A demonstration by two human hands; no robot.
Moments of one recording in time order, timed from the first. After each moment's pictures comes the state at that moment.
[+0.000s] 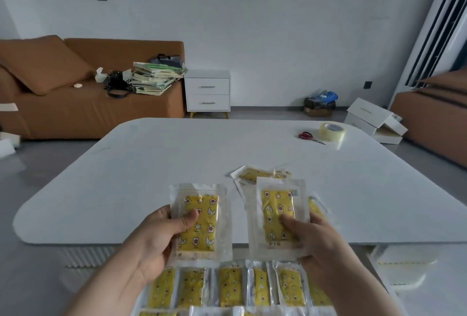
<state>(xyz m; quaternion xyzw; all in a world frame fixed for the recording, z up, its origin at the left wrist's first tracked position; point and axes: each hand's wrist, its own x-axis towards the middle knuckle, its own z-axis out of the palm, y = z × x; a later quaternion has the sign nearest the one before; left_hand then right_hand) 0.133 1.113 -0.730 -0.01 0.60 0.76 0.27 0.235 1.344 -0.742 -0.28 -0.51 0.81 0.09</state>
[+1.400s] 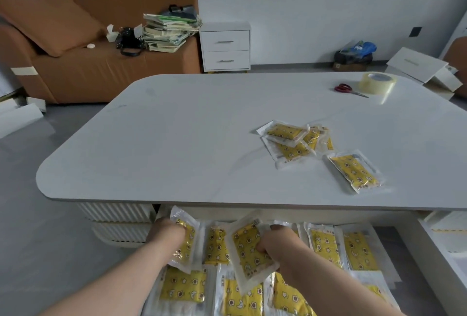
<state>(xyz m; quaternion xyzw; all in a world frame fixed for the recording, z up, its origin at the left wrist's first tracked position) 0.071 1.075 -0.903 -0.19 0.90 0.34 0.20 0.175 1.271 -0.872 -0.40 -0.70 0.57 -0.16</state>
